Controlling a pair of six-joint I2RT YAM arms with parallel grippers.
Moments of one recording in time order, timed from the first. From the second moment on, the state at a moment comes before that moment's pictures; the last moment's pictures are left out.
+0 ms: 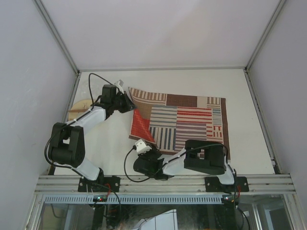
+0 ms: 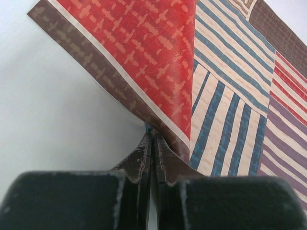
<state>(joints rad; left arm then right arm) -0.22 1.58 0.98 -0.09 0.36 -0.57 1.42 2.03 0.91 0.33 1.12 0.25</state>
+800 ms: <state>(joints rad) -0.22 1.58 0.93 -0.04 0.37 -0.57 1.24 1.70 0.79 0.26 0.99 0.04</state>
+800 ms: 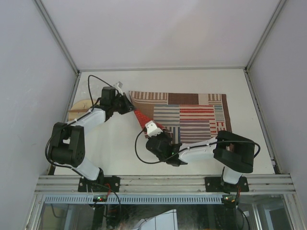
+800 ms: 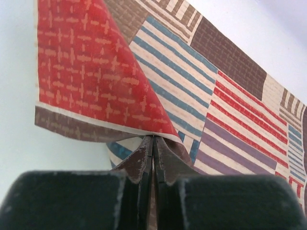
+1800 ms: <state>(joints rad) -0.21 1.64 0.81 0.07 0.39 -0.57 1.07 1.74 0.84 0.30 0.82 0.03</state>
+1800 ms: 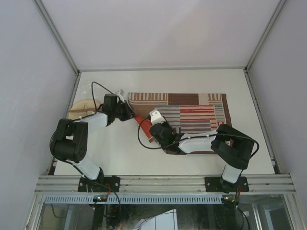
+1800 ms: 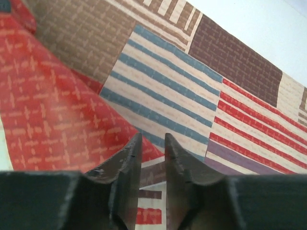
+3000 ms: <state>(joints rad) -0.21 1.64 0.84 0.02 0.39 -0.56 1.37 2.08 0.82 0.64 1.26 -0.13</state>
